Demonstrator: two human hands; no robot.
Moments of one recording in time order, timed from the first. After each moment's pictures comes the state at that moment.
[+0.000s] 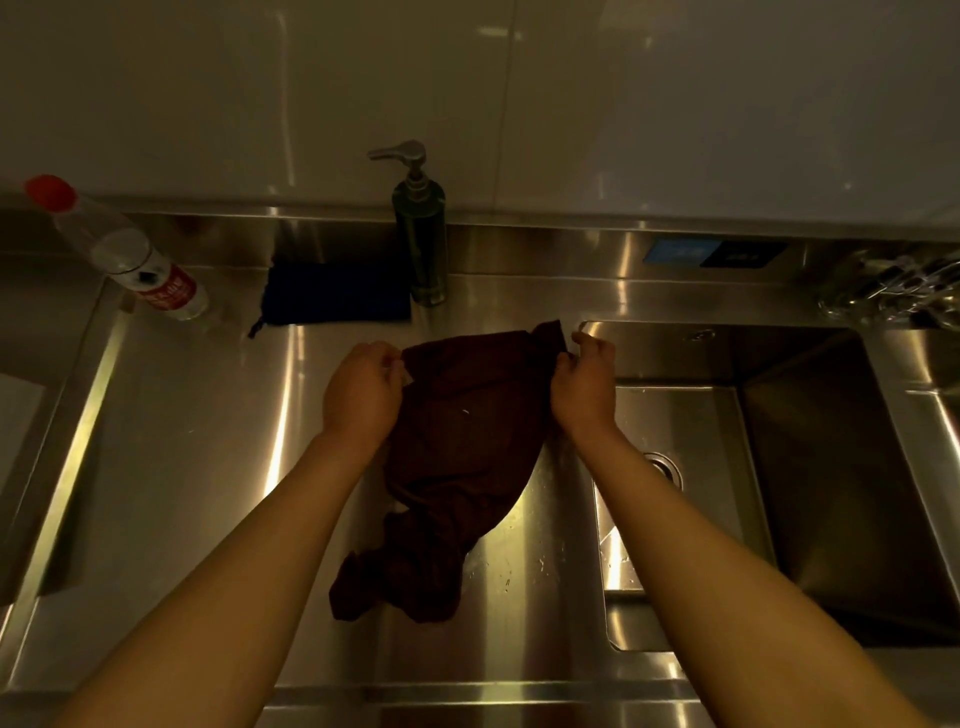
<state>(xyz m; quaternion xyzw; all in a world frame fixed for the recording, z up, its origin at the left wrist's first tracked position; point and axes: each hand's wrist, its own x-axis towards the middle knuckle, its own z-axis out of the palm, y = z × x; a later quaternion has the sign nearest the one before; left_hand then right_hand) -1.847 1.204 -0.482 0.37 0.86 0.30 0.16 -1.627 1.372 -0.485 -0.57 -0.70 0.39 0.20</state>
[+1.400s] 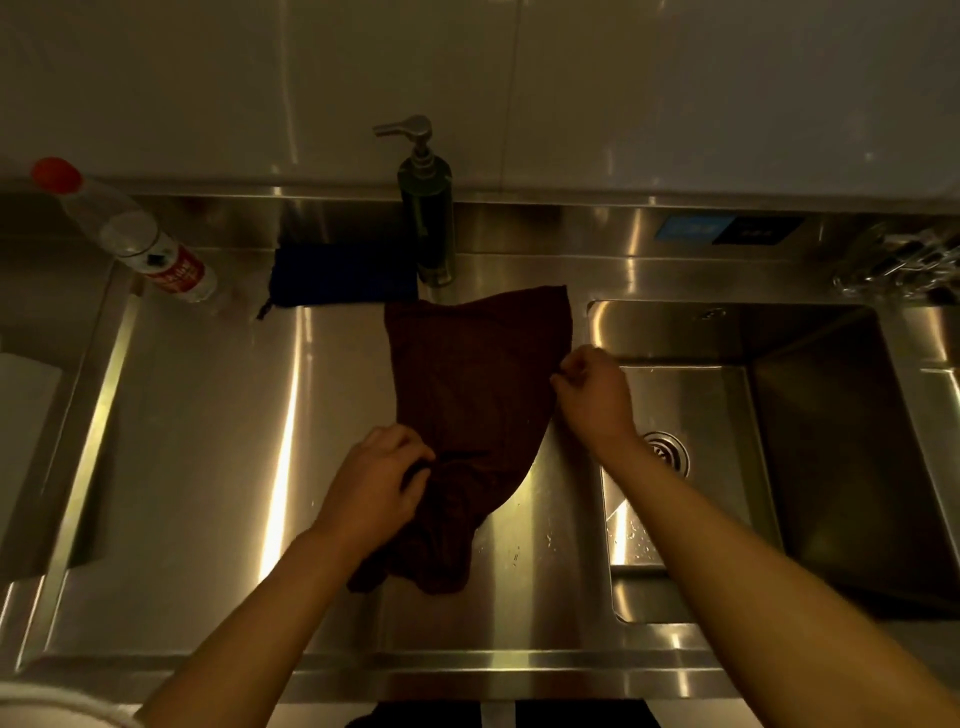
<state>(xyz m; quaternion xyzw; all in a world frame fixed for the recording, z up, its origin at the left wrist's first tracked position) -1.785 1.098 -0.470 0.56 0.77 0.20 0.21 -1.594 1.345 -0.482 -0.54 -0.74 0.39 0.14</state>
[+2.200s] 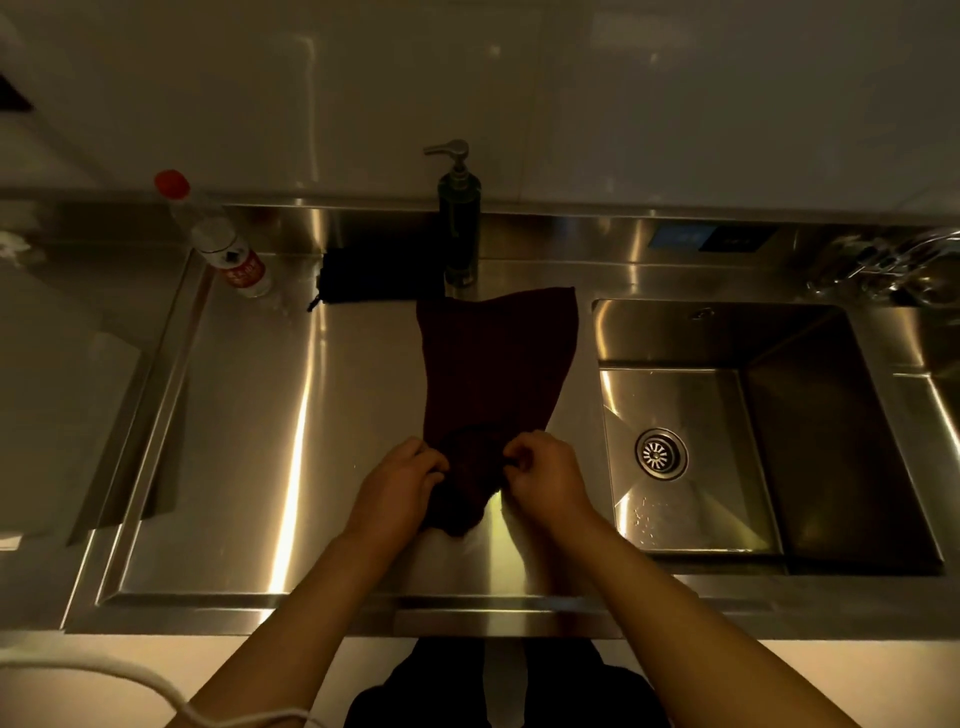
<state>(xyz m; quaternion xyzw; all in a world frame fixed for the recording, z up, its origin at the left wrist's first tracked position) -1.755 1.041 -0.455 0.51 0.79 0.24 0.23 -1.580 1.187 -0.452 -0.45 -0.77 0.44 0.07</state>
